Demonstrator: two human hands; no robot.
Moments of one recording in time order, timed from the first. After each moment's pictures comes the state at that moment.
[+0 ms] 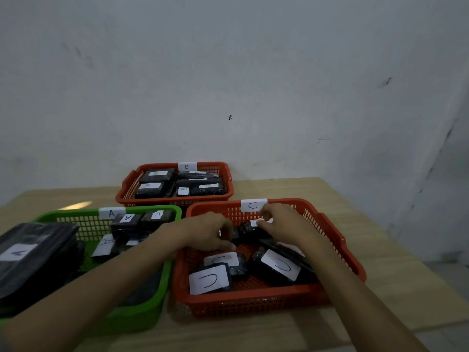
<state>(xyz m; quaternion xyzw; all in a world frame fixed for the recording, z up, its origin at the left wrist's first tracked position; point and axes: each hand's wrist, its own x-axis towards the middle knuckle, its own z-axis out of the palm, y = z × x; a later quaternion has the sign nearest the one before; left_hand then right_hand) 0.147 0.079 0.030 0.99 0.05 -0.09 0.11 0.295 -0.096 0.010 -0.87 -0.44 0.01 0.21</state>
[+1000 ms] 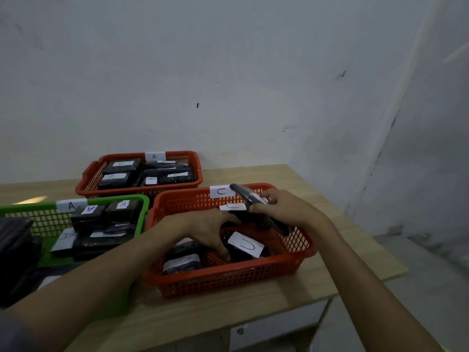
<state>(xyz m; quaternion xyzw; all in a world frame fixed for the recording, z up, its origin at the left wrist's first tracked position) 0.184 0.029 0.012 0.98 -0.05 -0.12 0.16 0.296 -0.174 0.037 -0.87 -0.36 0.12 0.31</state>
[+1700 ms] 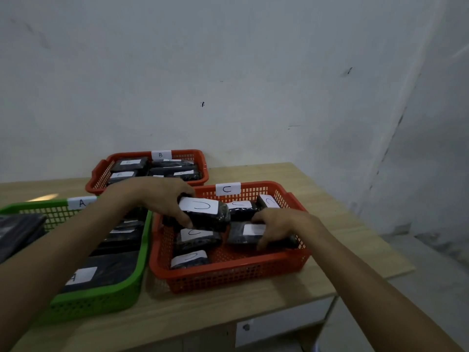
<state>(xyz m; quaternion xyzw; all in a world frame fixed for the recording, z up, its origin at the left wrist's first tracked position) 0.119 0.083 0.095 0.99 0.05 -0.12 0.09 0.286 -0.148 0.021 -0.89 -0.41 0.22 0.03</state>
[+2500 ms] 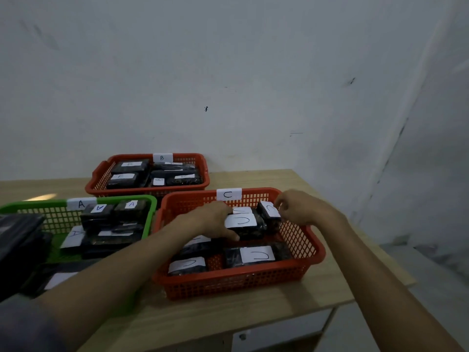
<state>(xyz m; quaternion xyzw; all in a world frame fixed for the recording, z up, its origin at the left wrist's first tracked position) 0.188 0.029 0.020 0.99 0.05 -0.05 0.13 0.301 -0.172 0.061 -0.92 -0.35 0.11 0.12</state>
